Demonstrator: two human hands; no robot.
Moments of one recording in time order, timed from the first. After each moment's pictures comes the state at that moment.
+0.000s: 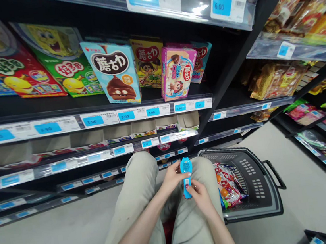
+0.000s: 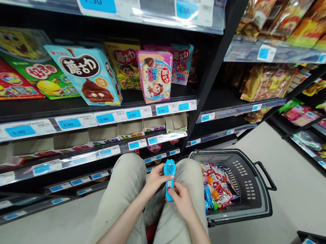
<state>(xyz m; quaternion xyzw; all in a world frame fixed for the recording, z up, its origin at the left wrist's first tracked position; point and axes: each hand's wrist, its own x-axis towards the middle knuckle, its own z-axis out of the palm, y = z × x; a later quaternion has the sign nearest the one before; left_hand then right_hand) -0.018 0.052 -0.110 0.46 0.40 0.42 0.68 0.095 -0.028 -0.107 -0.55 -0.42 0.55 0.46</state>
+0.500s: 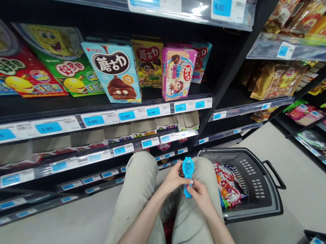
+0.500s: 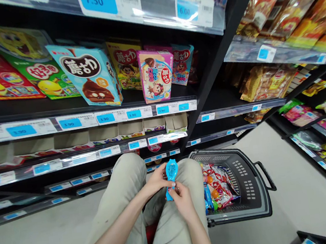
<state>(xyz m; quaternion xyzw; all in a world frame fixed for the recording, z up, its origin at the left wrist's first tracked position) -0.018 0.049 -0.109 0.48 0.32 0.37 0.73 0.095 -0.028 -0.111 -0.55 -0.40 0.55 0.48</state>
